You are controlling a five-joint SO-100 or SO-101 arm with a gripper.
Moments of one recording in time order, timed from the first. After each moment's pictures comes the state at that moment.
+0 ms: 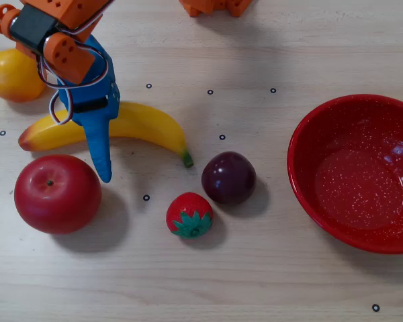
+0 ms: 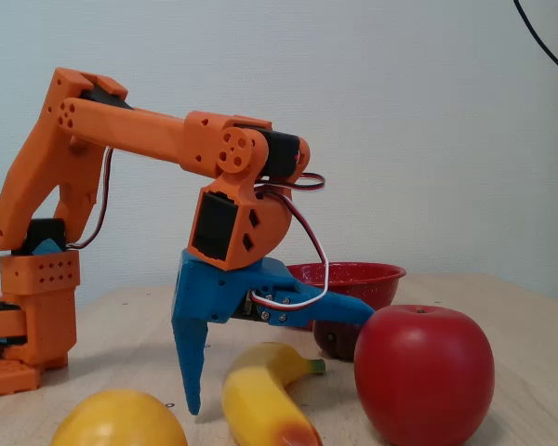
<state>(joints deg) -33.8 52.4 65.2 93.4 50.0</state>
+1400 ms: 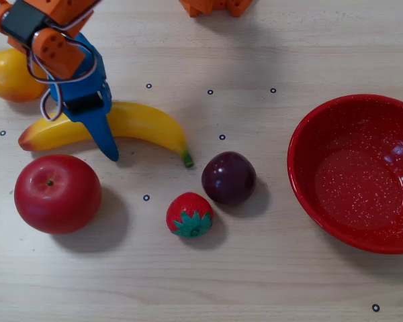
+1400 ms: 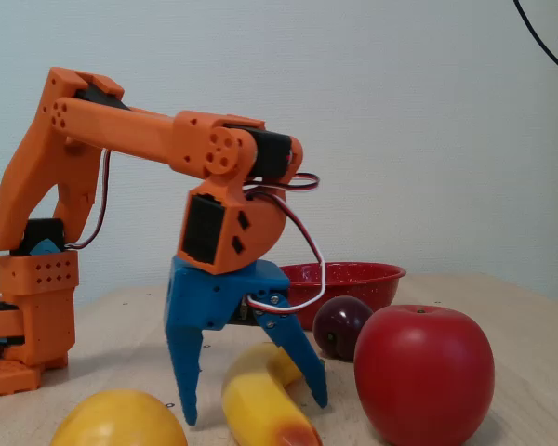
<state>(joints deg) -36.6 52.4 65.2 91.5 55.7</state>
